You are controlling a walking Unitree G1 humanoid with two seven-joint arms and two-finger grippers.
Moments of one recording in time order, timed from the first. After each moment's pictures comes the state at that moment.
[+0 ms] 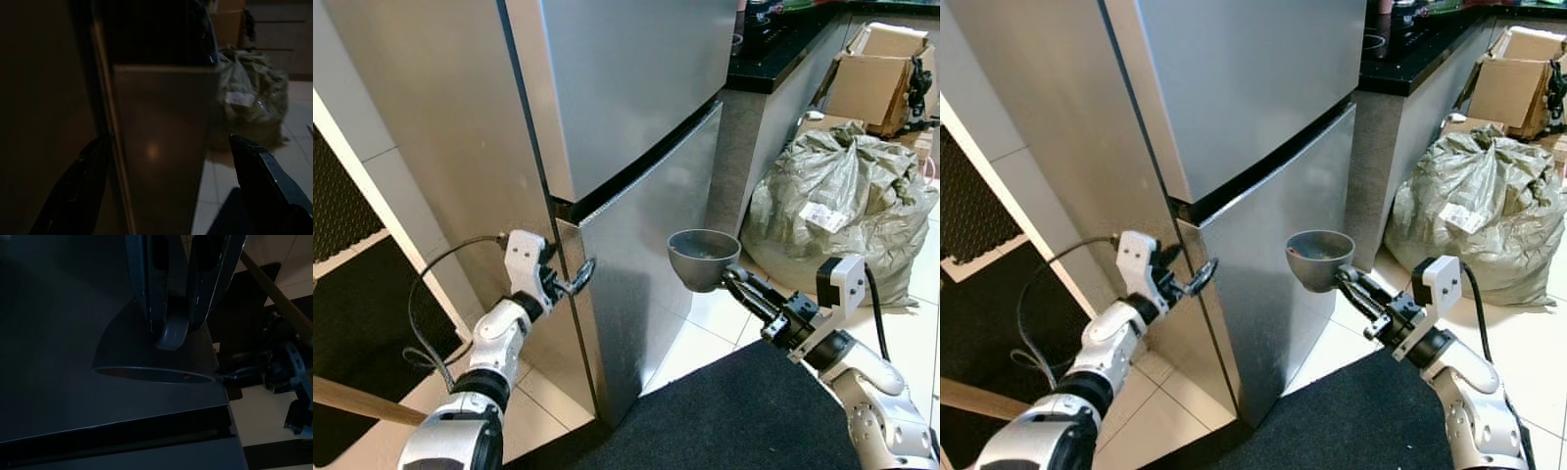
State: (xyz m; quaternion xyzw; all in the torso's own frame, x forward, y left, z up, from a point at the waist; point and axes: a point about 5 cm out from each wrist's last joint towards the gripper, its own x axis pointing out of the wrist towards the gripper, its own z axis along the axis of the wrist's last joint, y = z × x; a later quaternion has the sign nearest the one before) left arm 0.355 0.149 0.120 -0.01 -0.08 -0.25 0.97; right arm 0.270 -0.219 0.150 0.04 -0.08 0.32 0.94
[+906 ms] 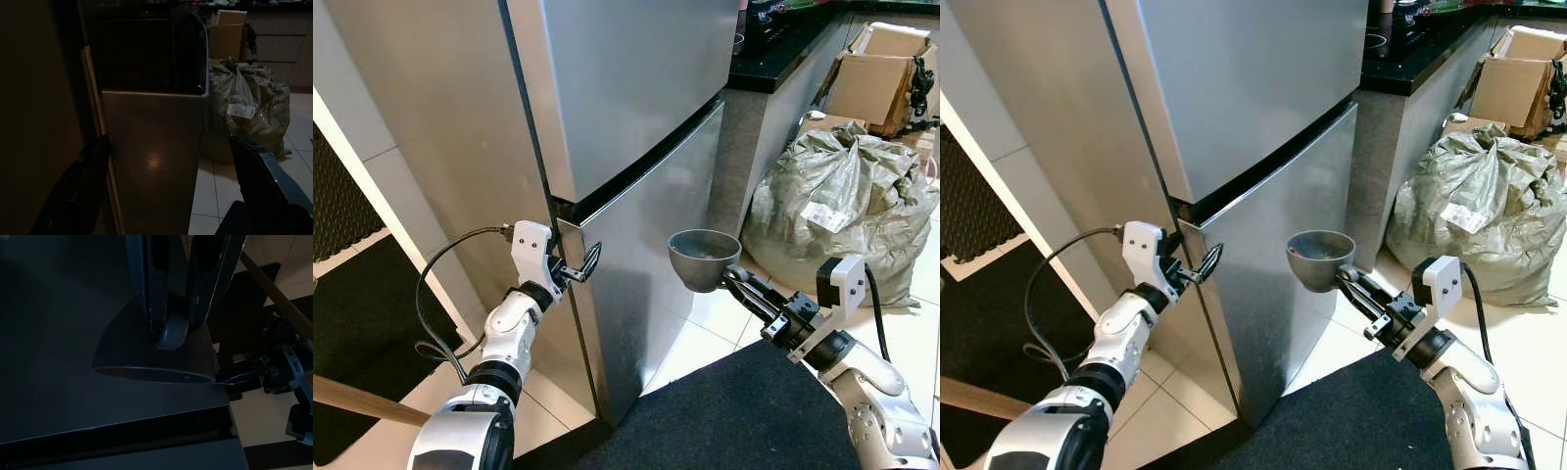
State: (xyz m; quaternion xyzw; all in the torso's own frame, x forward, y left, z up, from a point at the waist) left arm 0.356 0.126 0.124 -0.03 -0.10 -0.27 0.96; right arm 0.270 -0.219 0.149 0.04 -0.08 0.32 0.94
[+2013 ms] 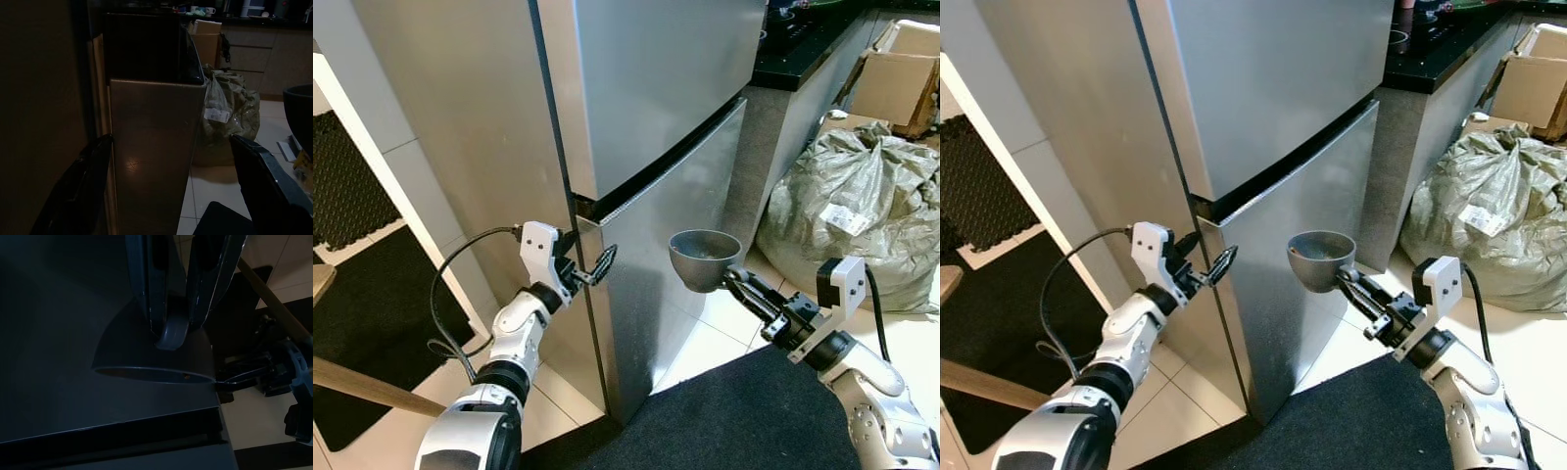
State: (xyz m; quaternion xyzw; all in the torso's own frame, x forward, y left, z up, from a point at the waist) left arm 0.352 0.111 0.125 -0.06 -0.11 -0.33 0.94; right arm 0.269 -0.219 0.150 0.04 -0.08 0.32 0.94
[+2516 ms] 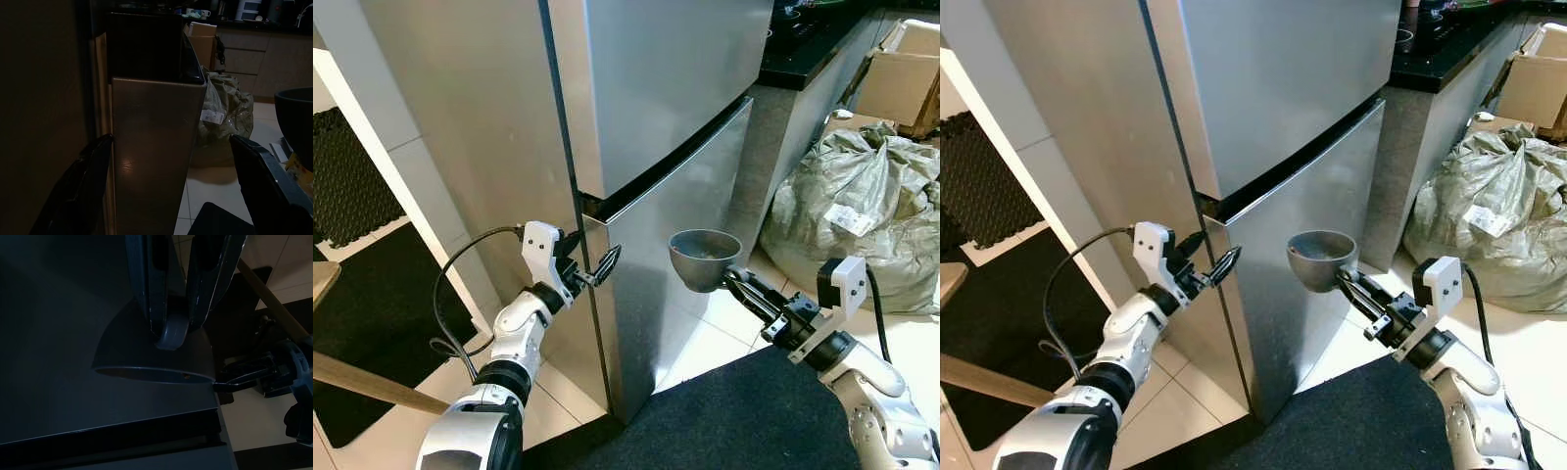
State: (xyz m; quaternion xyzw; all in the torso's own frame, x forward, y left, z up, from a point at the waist) left arm 0.352 0.109 0.126 -0.07 -0.11 -0.34 0.93; right arm 0.268 -0.219 0.150 0.04 -0.08 0.32 0.94
